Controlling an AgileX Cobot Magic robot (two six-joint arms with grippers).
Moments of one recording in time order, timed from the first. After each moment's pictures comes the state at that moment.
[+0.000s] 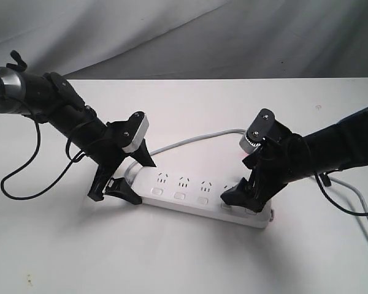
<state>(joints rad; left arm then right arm) -0.12 2.22 -1.40 -0.79 0.99 2.09 0.21 1.92 -0.90 1.31 0.56 -1.95</state>
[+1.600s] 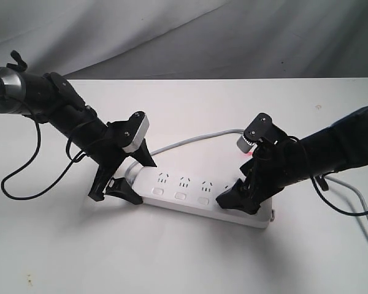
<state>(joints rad) -0.12 2.22 -1.40 -0.79 0.99 2.09 0.21 1.96 -0.91 1.25 0.57 -1.81</state>
